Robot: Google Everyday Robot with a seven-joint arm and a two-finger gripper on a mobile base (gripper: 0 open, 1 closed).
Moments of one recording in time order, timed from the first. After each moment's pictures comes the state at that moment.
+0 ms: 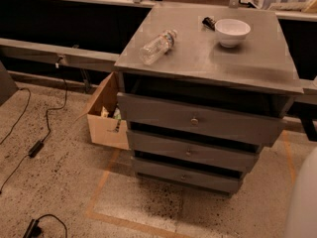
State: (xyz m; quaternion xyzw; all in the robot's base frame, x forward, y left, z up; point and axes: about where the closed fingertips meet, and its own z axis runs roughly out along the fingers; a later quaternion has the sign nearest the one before) arm 0.729 -0.409 1.051 -0.59 0.68 -0.33 0.29
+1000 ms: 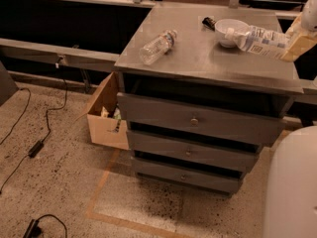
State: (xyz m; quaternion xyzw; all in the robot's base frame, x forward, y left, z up) arm 0.669 -0.375 0.935 -0.57 0.79 -0.08 0.20
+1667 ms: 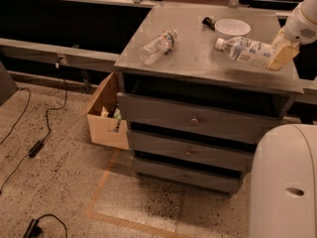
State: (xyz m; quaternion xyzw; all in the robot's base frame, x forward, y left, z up) arm 0.685 -0.358 0.893 -0.57 0.80 -0.04 0.19
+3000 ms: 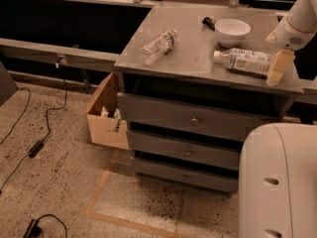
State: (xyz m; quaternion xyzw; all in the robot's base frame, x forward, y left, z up) arm 0.702 -0.360 0.859 -0.60 0.79 -0.06 0.14
